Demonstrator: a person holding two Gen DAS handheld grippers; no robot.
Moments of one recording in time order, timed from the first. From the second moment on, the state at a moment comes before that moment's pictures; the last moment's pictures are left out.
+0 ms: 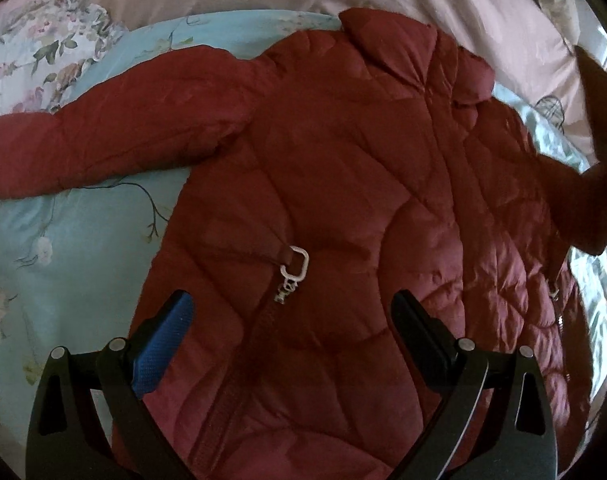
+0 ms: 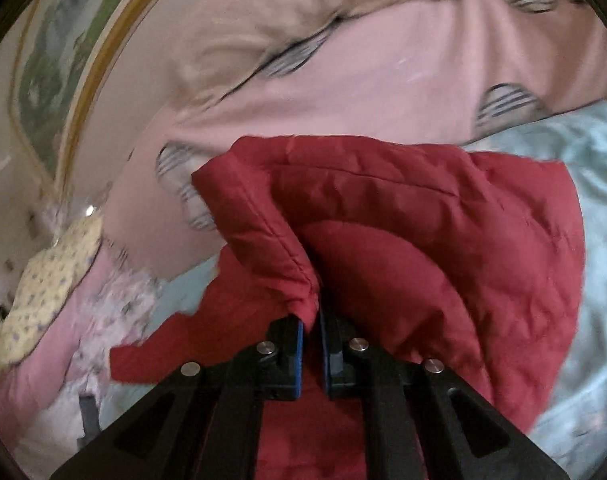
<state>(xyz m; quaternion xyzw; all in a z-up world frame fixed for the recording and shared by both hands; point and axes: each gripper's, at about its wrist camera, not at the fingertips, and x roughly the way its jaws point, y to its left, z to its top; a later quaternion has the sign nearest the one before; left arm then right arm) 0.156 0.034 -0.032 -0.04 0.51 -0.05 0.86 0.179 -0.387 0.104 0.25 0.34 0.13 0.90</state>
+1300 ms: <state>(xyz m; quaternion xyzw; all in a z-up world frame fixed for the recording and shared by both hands) 0.321 0.057 -0.043 -0.26 0.57 -0.23 0.74 0.210 -0.145 -0.002 0.06 0.44 0.28 0.85</state>
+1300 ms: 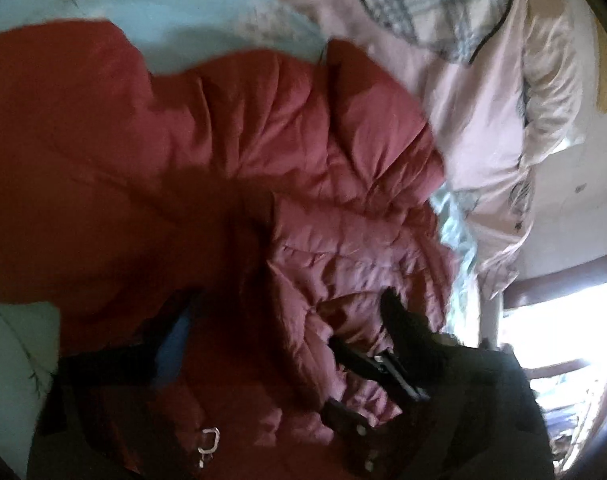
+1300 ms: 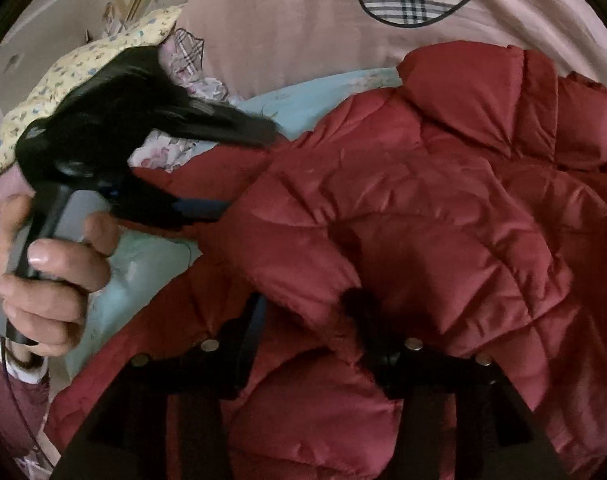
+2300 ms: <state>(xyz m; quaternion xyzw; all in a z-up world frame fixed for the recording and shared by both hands) 0.287 0.047 -0.024 -0.03 0.48 -0.15 0.87 0.213 -0.328 -0.009 0.13 0.45 0.02 0.88</state>
